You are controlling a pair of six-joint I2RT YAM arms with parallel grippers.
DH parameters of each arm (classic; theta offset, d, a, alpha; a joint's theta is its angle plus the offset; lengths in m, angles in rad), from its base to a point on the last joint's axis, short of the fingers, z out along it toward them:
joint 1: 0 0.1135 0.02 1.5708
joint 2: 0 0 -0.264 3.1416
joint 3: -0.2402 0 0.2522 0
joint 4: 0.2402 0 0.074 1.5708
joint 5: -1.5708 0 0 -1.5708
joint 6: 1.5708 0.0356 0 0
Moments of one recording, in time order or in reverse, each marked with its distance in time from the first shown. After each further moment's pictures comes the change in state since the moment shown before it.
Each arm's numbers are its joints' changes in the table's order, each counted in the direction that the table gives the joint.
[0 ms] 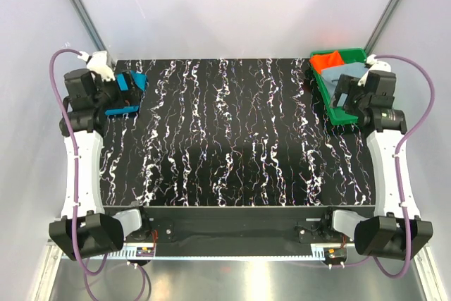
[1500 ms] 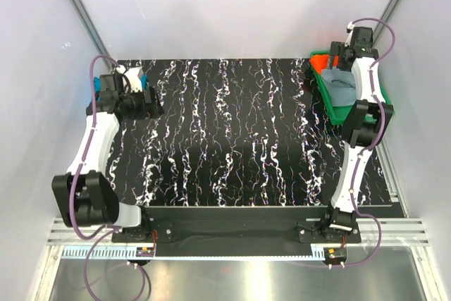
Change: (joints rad) left arm -0.120 -0.214 0.080 0.051 -0.013 0.023; right arm -0.066 -1.225 -1.074 0.000 -0.004 -0.188
